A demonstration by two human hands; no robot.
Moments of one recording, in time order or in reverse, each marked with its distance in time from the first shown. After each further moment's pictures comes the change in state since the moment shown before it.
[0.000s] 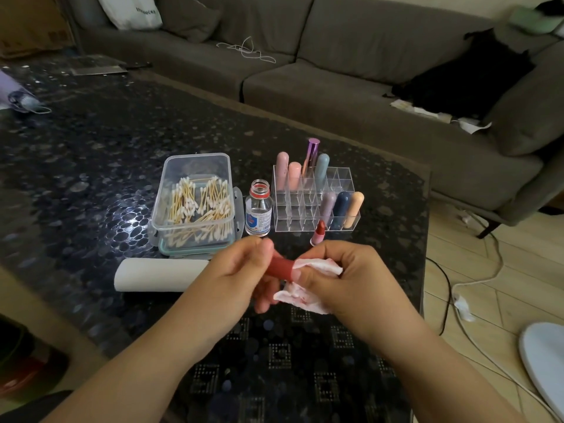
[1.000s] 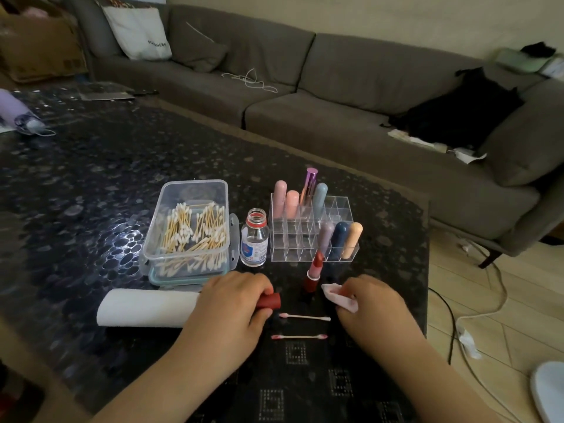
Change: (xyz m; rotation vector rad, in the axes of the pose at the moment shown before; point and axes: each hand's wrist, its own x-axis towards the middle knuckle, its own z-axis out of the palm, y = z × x) left_hand 0.030 -0.037 -0.009 1.116 0.070 0.361; right_hand 0.044 0.053 -0.032 -0.988 0.097 0.178
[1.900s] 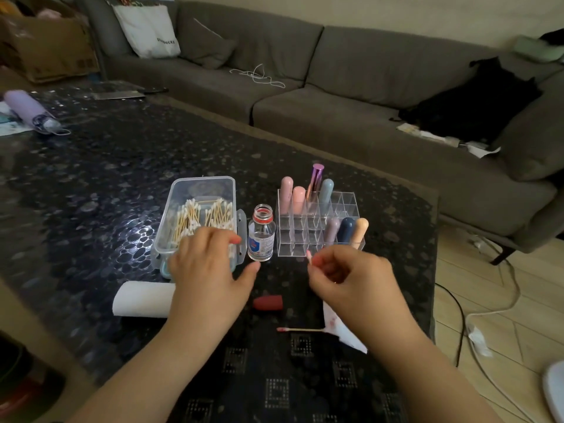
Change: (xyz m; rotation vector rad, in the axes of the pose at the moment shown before) left_hand 0.013 -0.013 -0.009 0.114 0.424 -0.328; right_hand -0.016 -0.036 -0.020 0.595 0.278 -0.254
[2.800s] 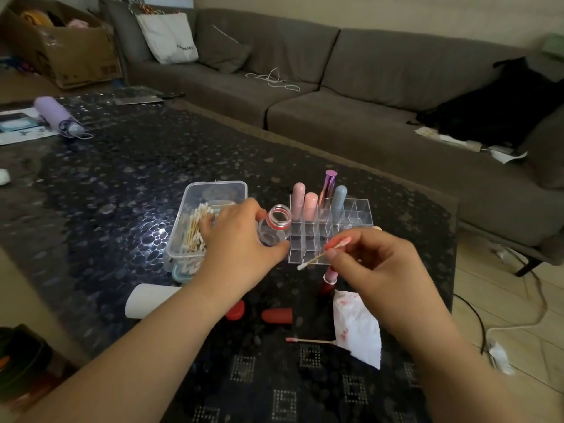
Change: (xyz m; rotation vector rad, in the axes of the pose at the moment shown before) left_hand 0.048 0.027 -0.007 -0.094 -0.185 -0.087; right_hand 0.015 -0.016 -0.023 0.392 -0.088 0.049
